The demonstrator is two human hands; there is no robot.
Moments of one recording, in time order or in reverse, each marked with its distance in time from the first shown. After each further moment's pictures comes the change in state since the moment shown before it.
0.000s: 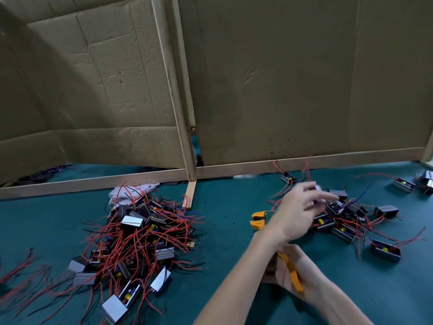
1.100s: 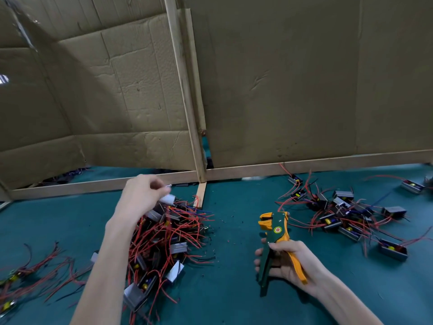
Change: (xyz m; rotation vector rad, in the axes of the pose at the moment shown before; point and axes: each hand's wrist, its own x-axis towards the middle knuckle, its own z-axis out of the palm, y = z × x) left_hand -0.127 -0.002 -0.248 0.688 0.506 -0.615; right_hand 0.003 0.003 -0.005 -0.005 -0.003 -0.011
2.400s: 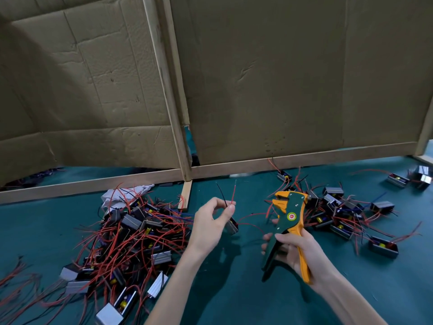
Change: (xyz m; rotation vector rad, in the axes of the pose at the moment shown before) left_hand -0.037 0.060 0.158 -0.788 -0.218 0.175; right_hand 0.000 -0.015 -0.020 -0.034 0.123 -0.308
